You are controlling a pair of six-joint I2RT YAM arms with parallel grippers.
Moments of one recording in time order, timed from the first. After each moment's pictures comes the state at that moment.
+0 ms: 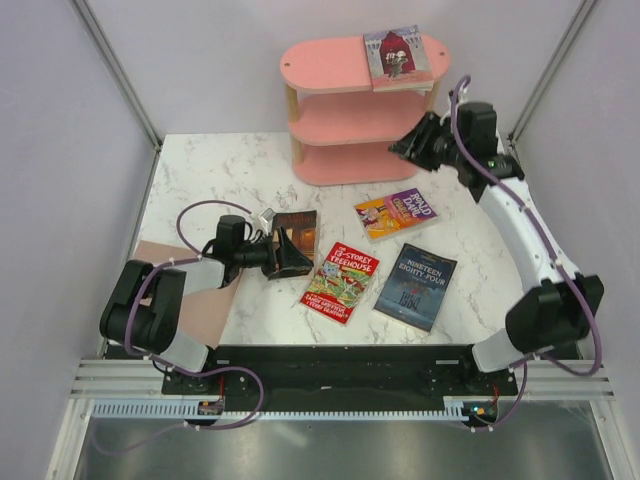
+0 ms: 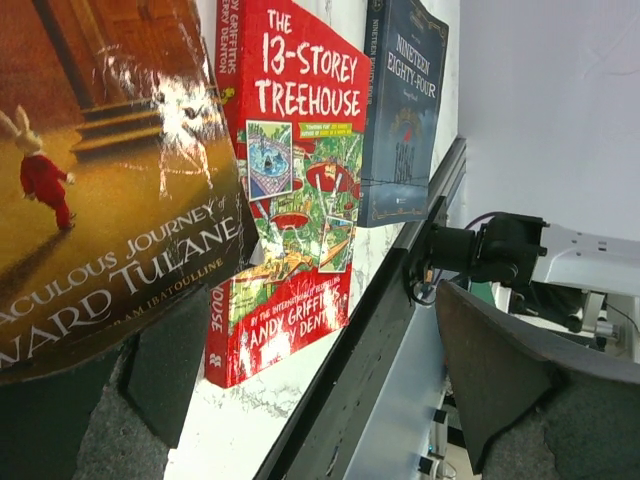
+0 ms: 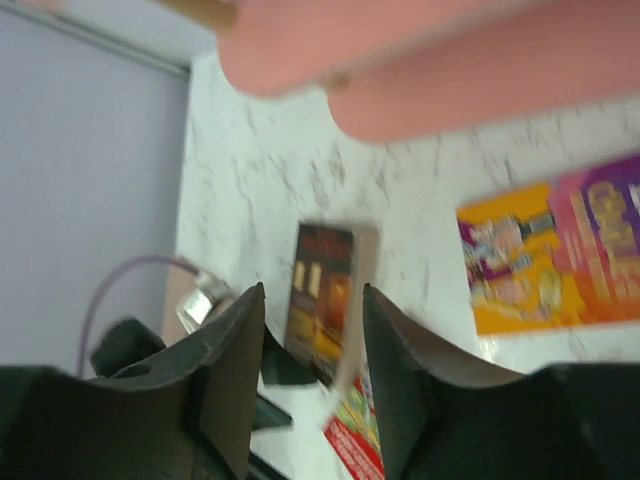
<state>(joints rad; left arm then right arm) -0.26 1.53 0.54 0.34 0.89 -0.70 0.18 1.57 1.58 -0.42 -0.36 0.69</state>
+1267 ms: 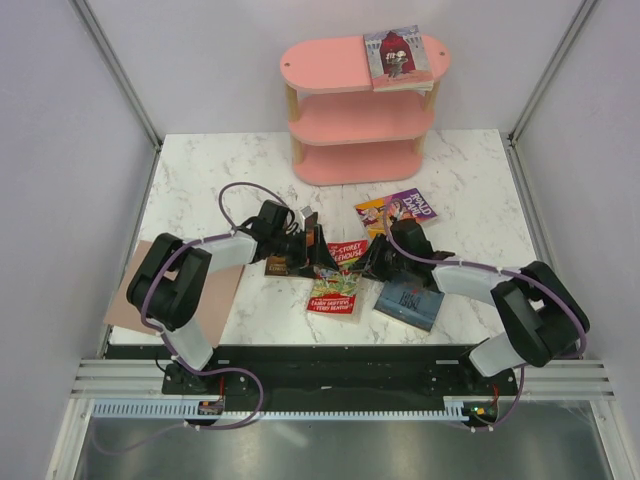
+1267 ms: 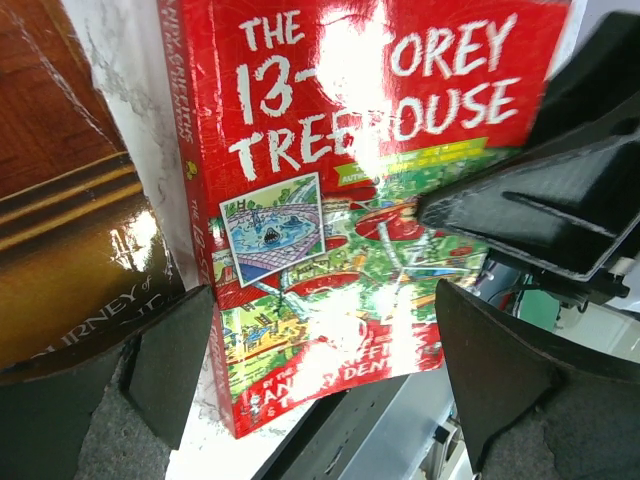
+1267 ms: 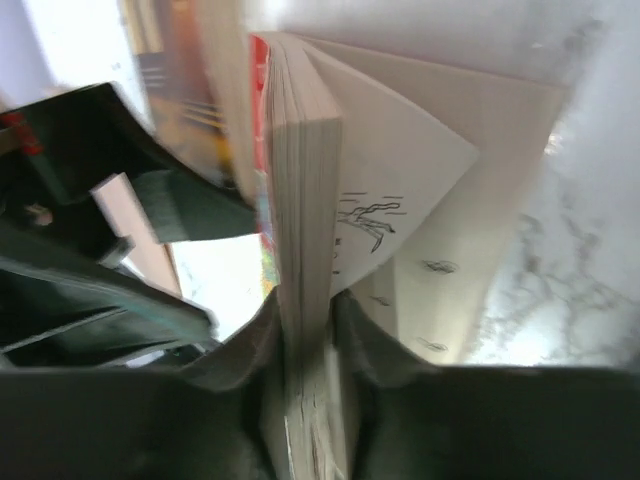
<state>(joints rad) -0.48 1.72 0.88 -0.07 0.69 -0.59 0.54 1.50 0.63 0.12 -0.31 1.00</state>
